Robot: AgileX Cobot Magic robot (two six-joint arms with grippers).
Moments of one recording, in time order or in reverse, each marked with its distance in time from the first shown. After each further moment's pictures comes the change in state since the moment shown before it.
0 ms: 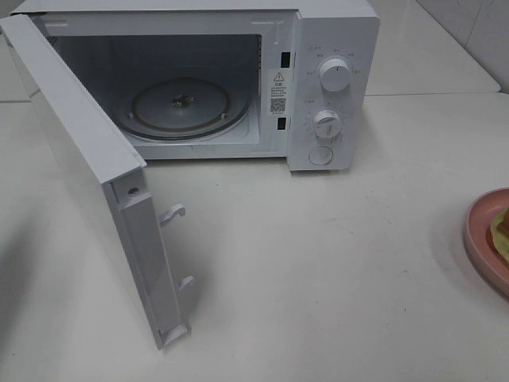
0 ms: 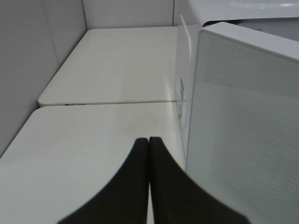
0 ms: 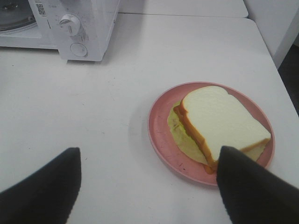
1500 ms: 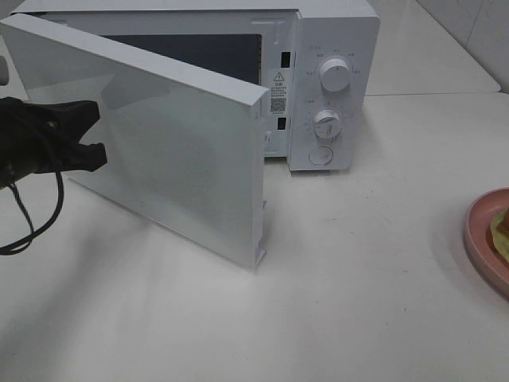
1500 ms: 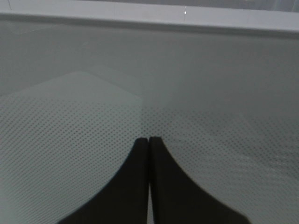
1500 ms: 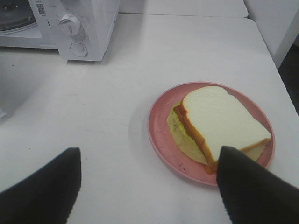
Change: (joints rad) left arm -0.330 0.507 -0.160 0.189 -0.386 -0.161; right arm 0.000 0.000 0.000 0.000 0.000 0.000
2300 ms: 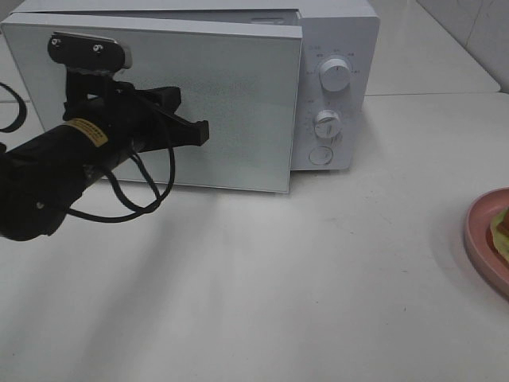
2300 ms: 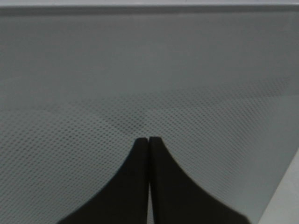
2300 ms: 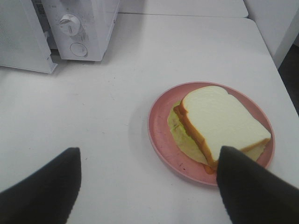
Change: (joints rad) left arm -0.321 0.222 -0.298 -0.456 0.067 0.214; right arm 0.000 0.000 0.000 0.000 0.000 0.000
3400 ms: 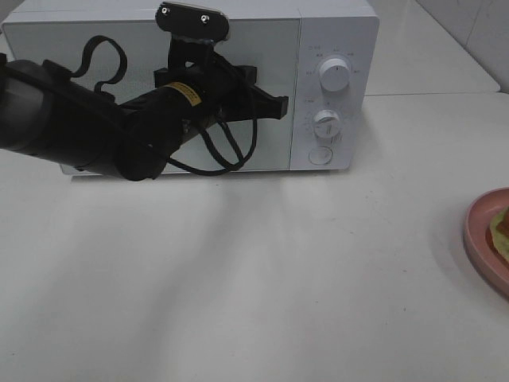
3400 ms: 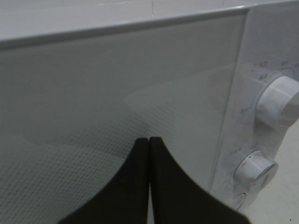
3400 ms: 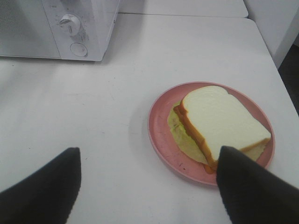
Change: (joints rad) left arm -0.073 0.168 -0.366 -0.064 0.217 0.100; right arm 0.000 0.000 0.000 0.001 0.000 0.000
